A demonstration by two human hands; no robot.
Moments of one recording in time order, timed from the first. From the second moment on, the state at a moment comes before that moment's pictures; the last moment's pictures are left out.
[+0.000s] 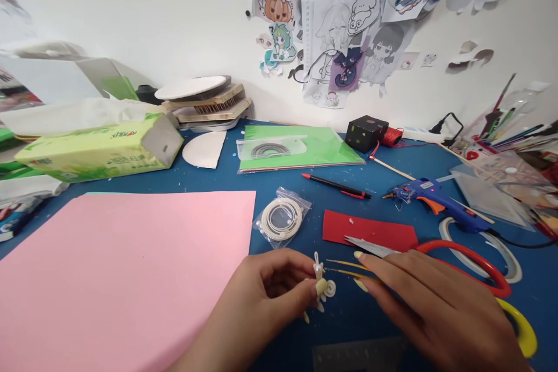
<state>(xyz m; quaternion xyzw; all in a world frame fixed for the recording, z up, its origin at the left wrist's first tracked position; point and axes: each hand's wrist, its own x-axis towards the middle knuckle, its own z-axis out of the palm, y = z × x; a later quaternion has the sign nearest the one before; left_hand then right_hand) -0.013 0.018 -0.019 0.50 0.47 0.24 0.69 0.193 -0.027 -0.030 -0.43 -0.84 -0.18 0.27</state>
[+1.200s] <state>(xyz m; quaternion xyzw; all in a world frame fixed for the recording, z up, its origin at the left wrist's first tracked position) -0.014 0.020 -0.013 0.44 0.47 0.27 0.71 0.192 -0.028 -0.032 -0.45 -0.83 -0.14 0.28</state>
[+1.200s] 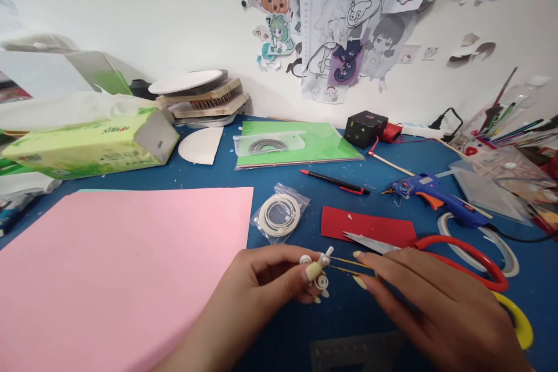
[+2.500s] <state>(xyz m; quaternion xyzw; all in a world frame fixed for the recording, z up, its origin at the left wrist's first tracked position) -0.015 0.019 -0.013 0.41 0.44 0.28 0.75 0.192 -0.028 -0.031 -0.45 -0.84 -0.15 0.27</state>
